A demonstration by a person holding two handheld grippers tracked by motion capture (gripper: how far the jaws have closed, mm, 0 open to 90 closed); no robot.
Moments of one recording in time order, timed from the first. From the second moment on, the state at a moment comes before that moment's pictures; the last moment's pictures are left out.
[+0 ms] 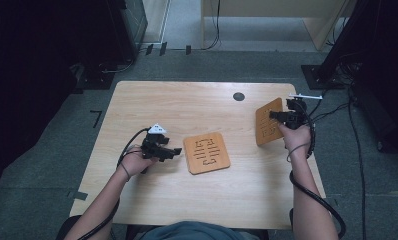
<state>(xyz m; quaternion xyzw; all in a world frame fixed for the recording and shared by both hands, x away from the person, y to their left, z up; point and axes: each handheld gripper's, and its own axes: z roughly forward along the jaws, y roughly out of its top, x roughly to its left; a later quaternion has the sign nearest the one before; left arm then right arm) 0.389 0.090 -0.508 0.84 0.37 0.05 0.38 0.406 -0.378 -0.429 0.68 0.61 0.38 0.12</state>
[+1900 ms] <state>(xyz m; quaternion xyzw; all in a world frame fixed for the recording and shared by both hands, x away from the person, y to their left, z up) 0.389 0.089 -0.509 0.84 0.37 0.05 0.39 0.402 -0.406 -0.430 0.69 0.65 0.28 0.13</state>
